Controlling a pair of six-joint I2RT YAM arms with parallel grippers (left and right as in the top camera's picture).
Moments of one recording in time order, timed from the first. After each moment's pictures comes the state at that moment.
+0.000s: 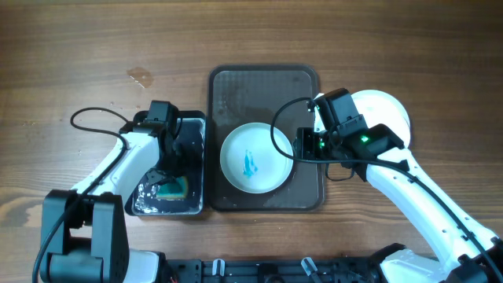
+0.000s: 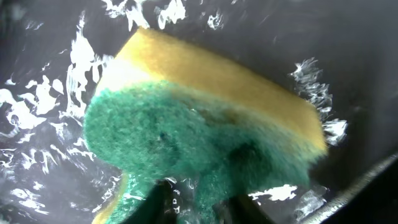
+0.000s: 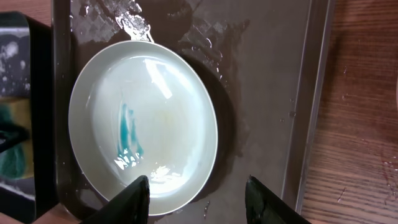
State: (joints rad) left arm -0.12 1.60 0.84 -0.83 -0.03 -0.58; right arm 0.45 1.38 0.95 -0.69 -0.17 0.45
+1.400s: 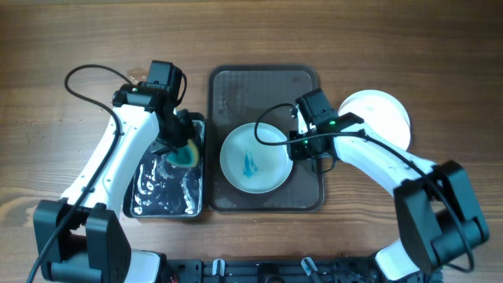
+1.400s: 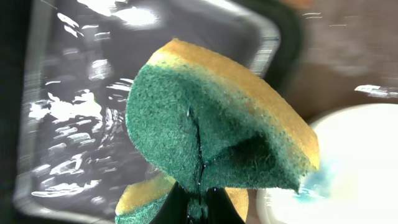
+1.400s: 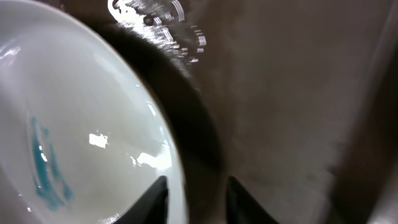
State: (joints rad) left arm -0.18 1.61 1.21 -1.07 0.02 -0.54; right arm 0.44 1.73 0.95 -0.52 -0.21 0.36
